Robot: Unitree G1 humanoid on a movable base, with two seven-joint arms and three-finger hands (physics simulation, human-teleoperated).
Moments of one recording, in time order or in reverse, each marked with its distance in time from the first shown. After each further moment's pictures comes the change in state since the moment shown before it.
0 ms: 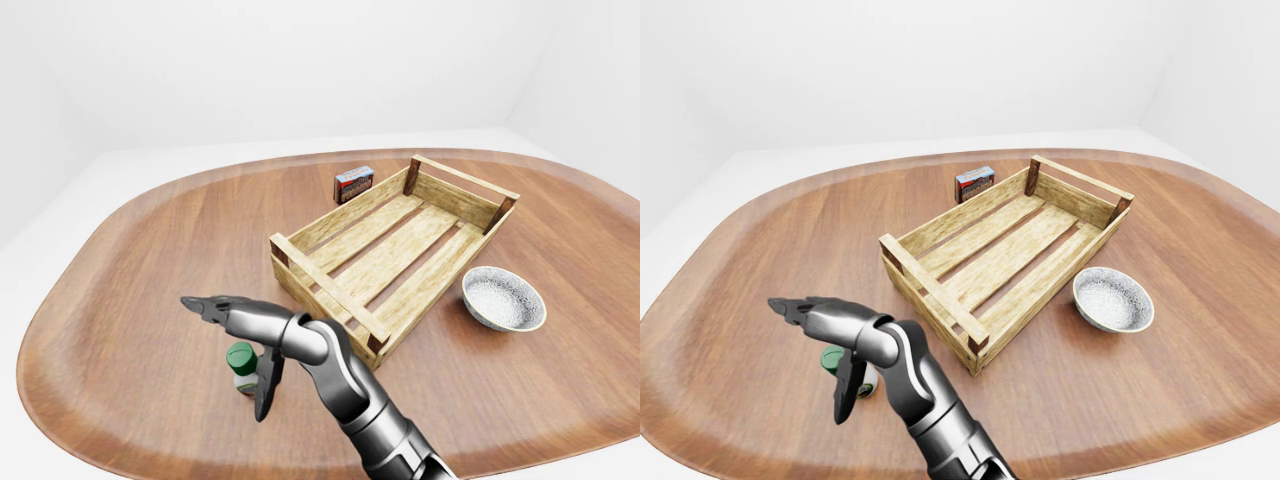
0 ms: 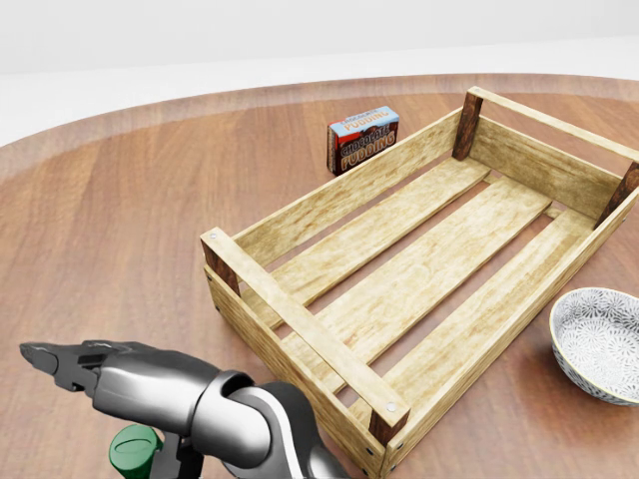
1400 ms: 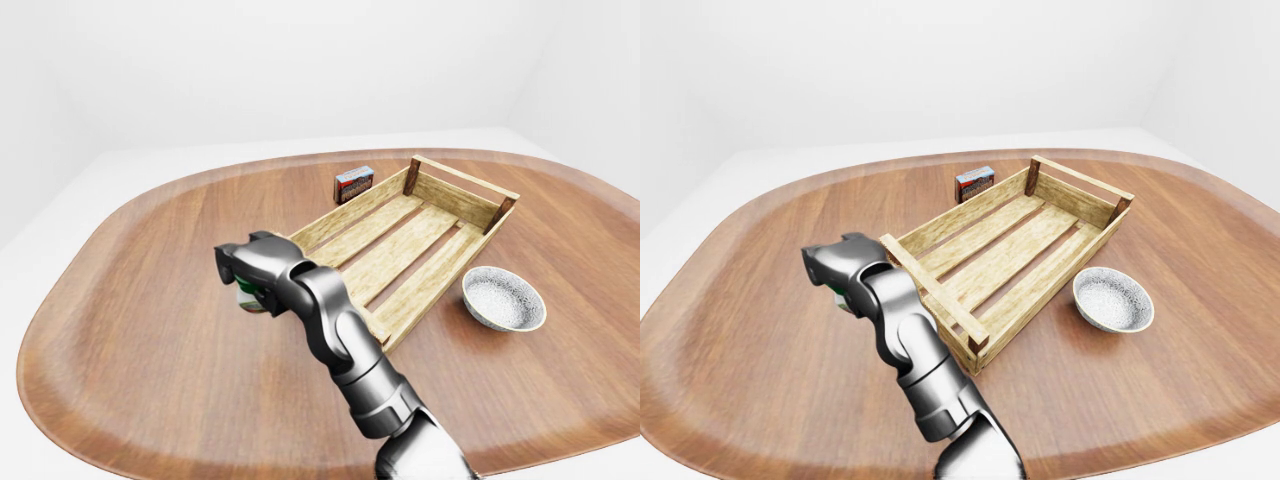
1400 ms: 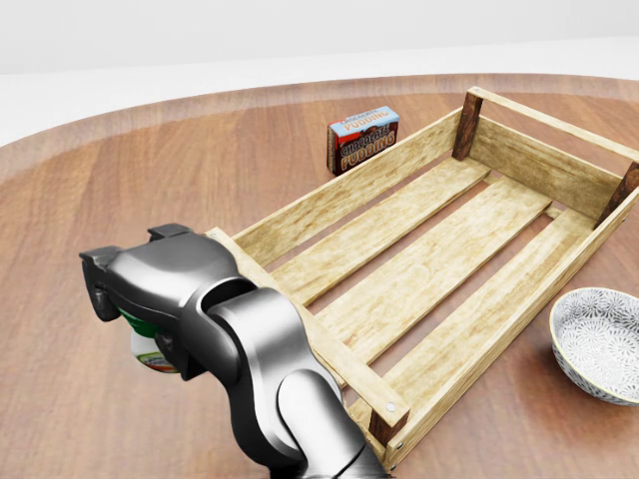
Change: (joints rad) left arm -0.018 -0.024 -0.051 -0.012 0.000 -0.012 0.003; right arm -0.258 0.050 -0.142 0.066 -0.530 0.000 0.000
